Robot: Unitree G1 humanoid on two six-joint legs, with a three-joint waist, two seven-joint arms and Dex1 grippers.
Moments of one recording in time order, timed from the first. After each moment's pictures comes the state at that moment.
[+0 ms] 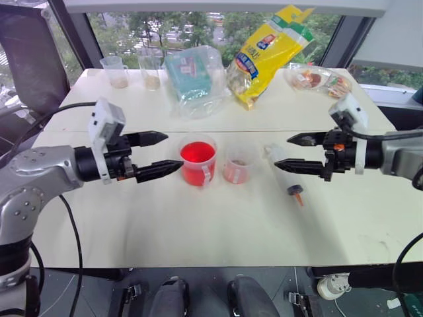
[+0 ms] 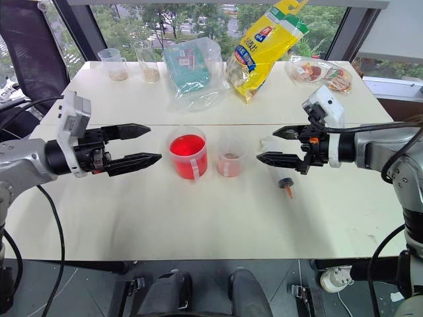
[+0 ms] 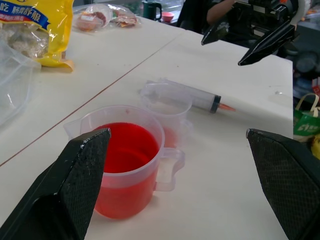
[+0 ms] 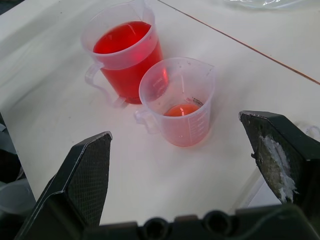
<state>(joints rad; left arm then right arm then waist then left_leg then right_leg) -0.45 0.89 0.25 -0.45 -0.97 0.91 -0.79 -0.61 -1.02 -0.13 -0.33 0.72 1.10 0.93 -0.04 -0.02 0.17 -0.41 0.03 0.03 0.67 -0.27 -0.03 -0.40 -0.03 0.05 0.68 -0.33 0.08</state>
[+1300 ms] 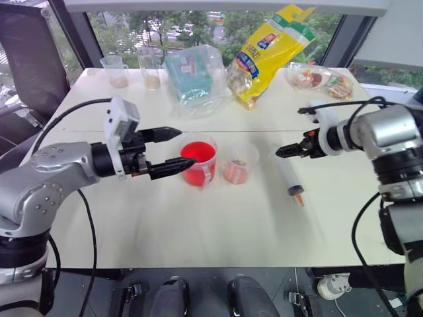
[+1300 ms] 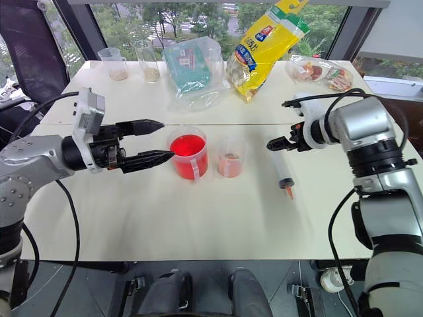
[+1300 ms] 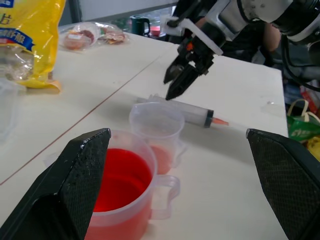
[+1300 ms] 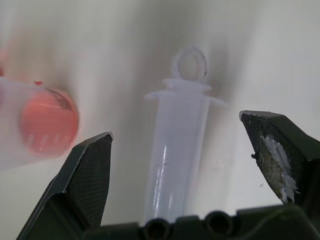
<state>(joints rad) -0.51 0.80 0.17 -0.43 -0.92 0.84 -0.78 -1.09 -0.79 0.33 0.45 0.31 1.30 0.78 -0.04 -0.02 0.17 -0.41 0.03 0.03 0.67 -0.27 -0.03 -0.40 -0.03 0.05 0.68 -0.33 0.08</state>
